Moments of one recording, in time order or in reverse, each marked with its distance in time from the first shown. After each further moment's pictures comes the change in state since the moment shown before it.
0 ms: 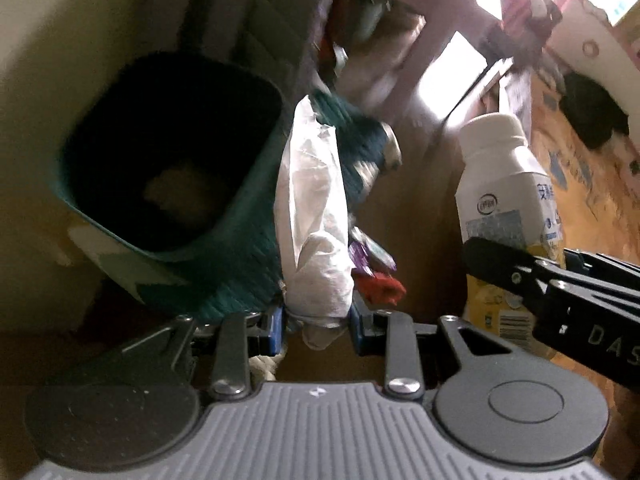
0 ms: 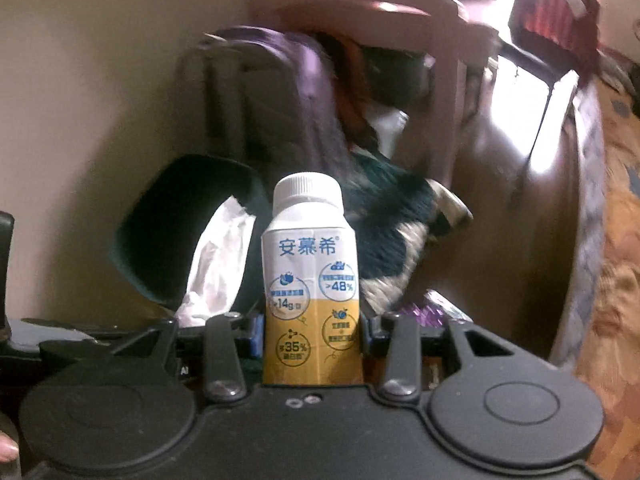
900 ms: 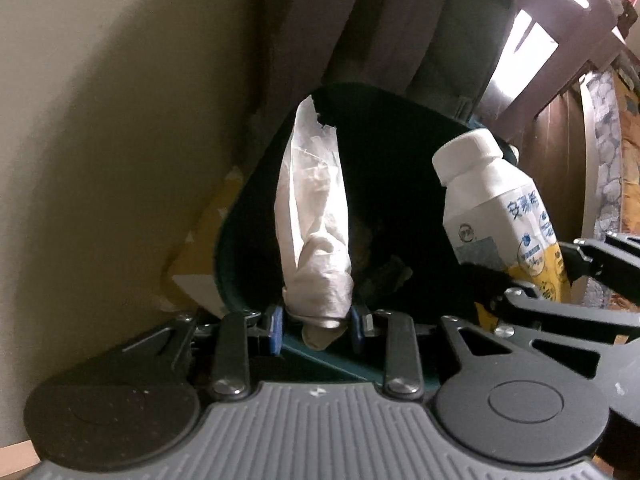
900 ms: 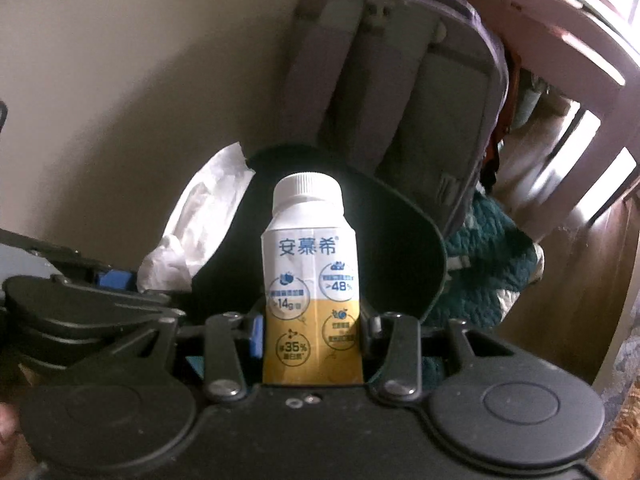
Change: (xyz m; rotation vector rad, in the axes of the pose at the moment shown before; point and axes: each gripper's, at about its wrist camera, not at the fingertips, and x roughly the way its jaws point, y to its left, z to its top) left arm 0.055 0.156 0.104 0.019 0.101 0.166; right arm 0.161 0.164 0.072 -0.246 0.139 -0.009
